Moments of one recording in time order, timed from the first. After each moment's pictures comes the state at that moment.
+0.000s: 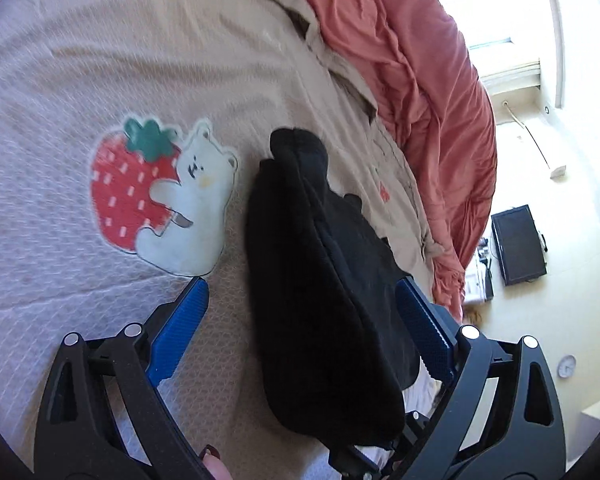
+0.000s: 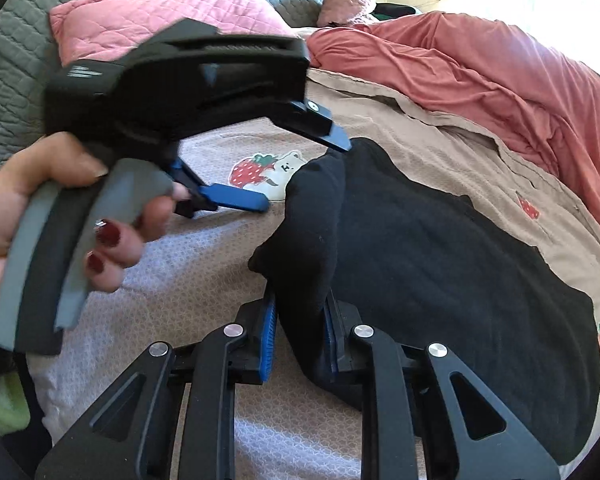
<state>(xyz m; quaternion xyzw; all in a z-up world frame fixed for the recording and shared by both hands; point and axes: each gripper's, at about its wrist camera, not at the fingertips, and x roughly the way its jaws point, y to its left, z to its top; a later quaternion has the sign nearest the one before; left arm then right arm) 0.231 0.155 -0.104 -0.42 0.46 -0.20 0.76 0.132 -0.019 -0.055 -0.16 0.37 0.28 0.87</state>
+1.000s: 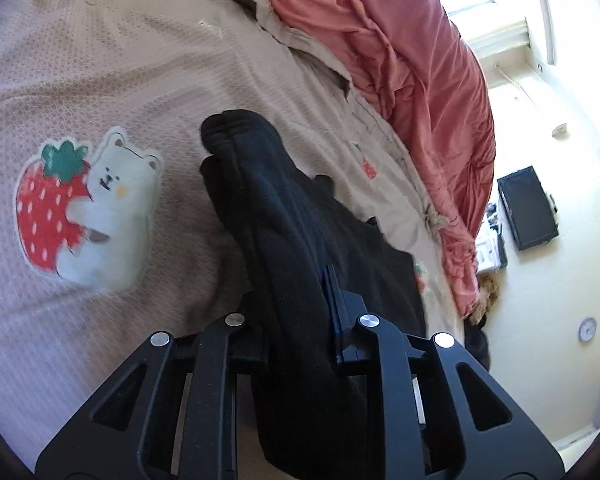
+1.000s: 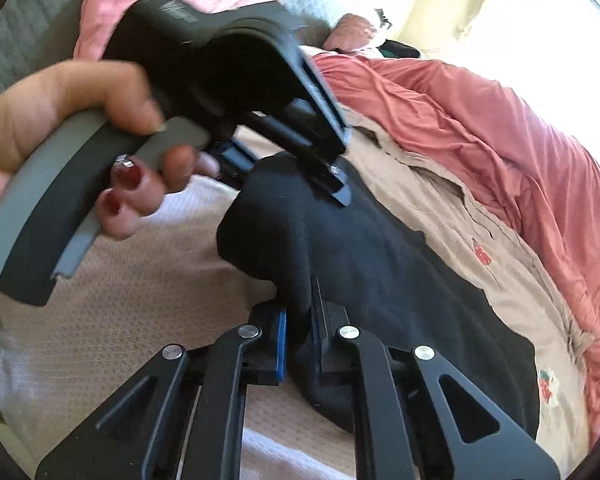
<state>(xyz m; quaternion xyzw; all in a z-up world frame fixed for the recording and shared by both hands) 0.244 0.107 -0.074 -0.36 0.47 -0.21 0.78 0.118 -0.035 -0.047 -0.25 0.31 0.24 0.88</state>
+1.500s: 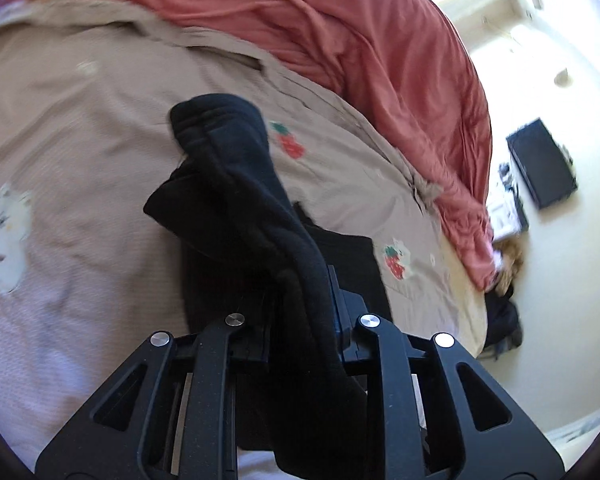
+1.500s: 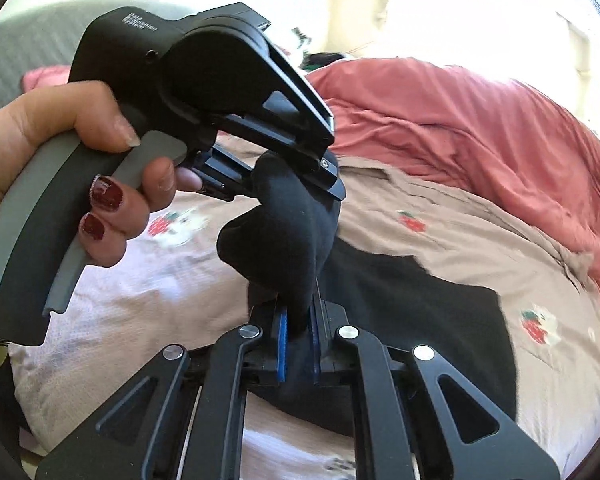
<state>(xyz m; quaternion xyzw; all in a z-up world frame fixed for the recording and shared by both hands) 0.264 -0.034 0.006 -0.26 0.48 -0.22 0.81 0.116 -0.156 0.005 -0.10 0.28 0.19 0.93</state>
